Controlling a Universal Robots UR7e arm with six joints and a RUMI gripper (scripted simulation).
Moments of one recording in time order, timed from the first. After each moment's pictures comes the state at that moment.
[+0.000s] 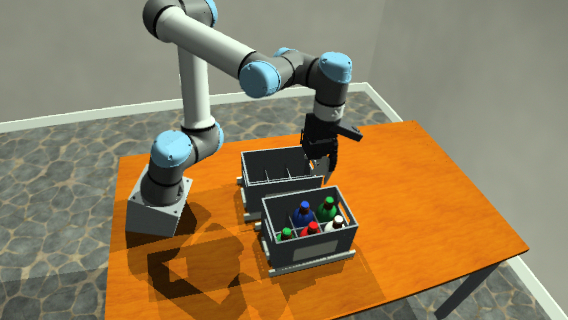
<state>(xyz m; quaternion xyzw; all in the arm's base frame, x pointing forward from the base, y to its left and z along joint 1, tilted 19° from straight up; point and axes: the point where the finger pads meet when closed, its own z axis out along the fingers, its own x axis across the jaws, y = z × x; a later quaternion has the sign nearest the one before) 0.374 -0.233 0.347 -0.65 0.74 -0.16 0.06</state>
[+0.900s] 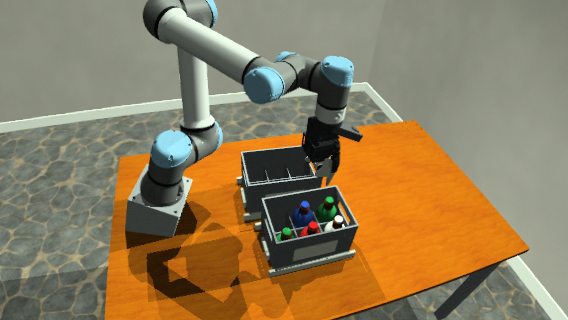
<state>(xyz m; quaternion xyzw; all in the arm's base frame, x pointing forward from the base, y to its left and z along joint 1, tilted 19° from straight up) 0.386 -0.232 0.338 -0.69 0.71 -0.16 0.05</state>
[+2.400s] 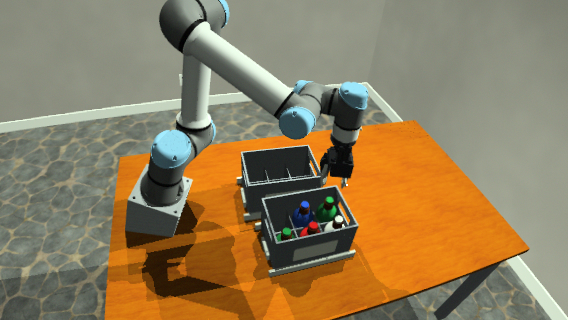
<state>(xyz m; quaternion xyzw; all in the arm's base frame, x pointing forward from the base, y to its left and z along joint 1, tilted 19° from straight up) 0.469 -0.222 0.273 -0.96 0.24 -0.16 -0.04</state>
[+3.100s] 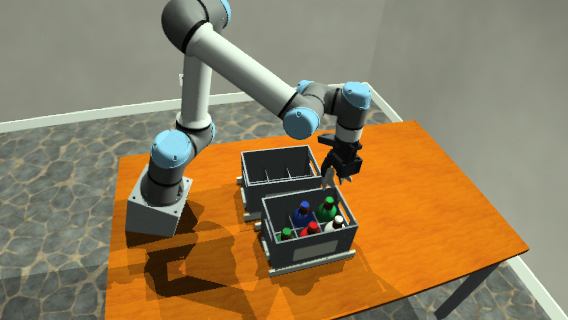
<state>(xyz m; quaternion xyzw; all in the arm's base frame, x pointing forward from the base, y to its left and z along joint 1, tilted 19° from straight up) 0.469 -0.222 0.273 -0.99 -0.02 -0.15 -0.09</state>
